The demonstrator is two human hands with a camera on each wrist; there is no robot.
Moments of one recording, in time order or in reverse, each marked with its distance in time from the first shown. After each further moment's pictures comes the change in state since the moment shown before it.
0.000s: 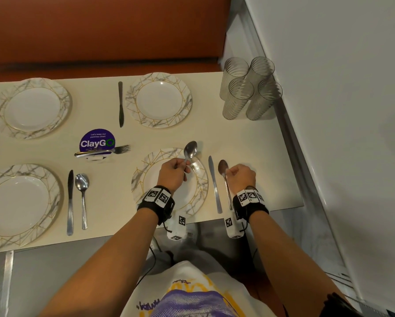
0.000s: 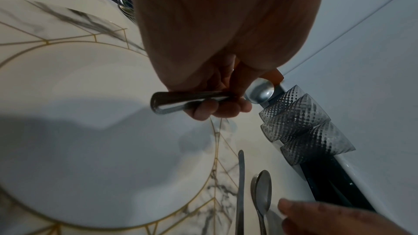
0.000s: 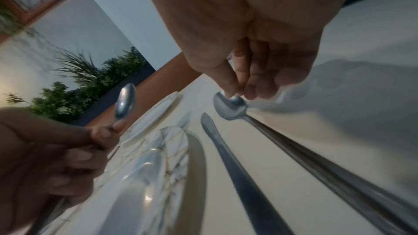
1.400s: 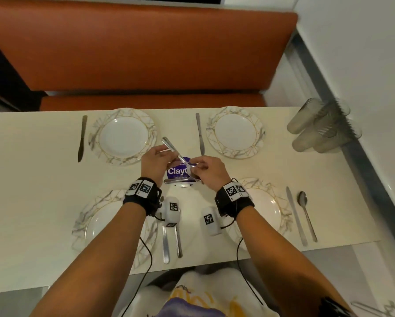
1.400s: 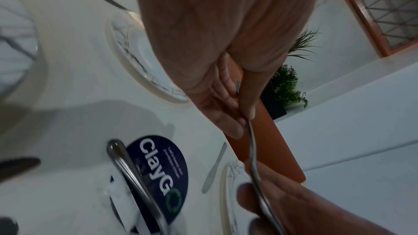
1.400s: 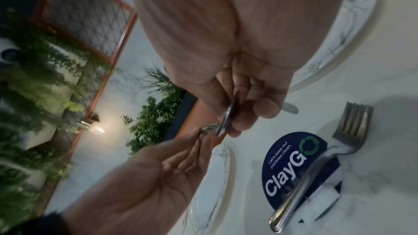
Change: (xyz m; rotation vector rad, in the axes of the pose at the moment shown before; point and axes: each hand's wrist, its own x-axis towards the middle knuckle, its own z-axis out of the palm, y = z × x) left_hand 0.081 0.050 -0.339 -0.466 0.124 0.059; right_hand -0.092 -0.341 0.182 0.309 -0.315 -0.301
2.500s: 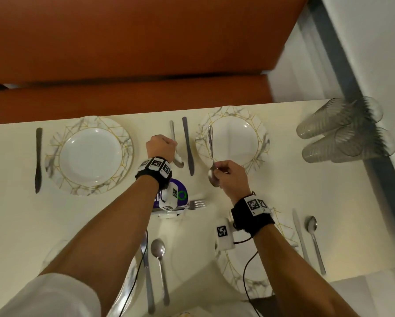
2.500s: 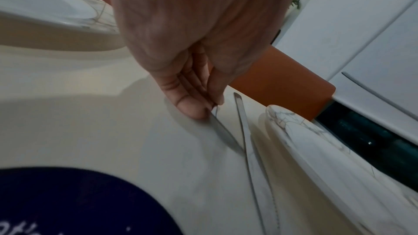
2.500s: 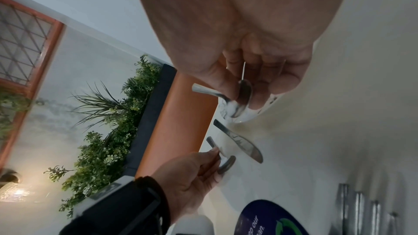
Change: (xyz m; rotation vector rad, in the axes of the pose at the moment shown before) left_hand 0.189 -0.017 0.104 0.875 0.129 -0.013; right_hand 0.103 0.053 -0.068 0.135 0.223 0.211
